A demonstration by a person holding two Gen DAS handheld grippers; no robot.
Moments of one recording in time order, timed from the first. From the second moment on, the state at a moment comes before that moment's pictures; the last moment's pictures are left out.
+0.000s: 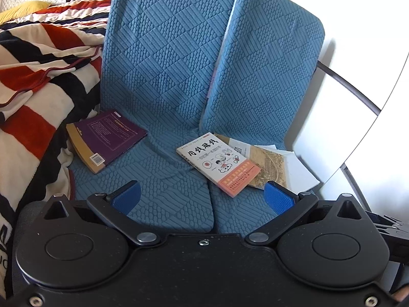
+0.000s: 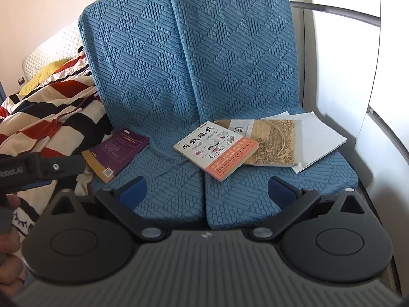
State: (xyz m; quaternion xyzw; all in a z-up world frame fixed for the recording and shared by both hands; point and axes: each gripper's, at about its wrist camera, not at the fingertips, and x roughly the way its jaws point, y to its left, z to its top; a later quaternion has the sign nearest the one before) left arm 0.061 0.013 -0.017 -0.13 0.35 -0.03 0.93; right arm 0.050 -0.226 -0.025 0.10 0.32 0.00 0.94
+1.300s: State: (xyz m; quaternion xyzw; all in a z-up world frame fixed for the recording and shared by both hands) left arm 0.302 -0.075 -0.113 -0.14 0.43 -0.10 0.88; right arm 0.224 -0.367 -0.125 0.21 0.36 -0.07 0.91
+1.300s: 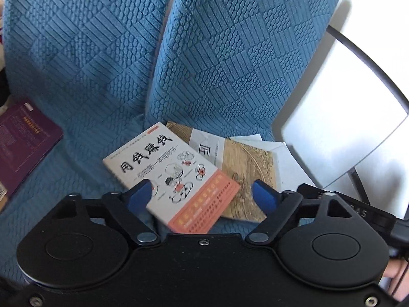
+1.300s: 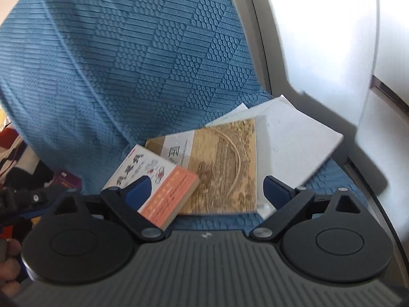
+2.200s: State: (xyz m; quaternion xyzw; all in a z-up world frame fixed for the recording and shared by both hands) left arm 0.301 -0.134 -0.191 -0.16 0.48 -0.13 0.85; right arm 0.274 -0.413 -0.229 0.25 0.44 -0.04 0.86
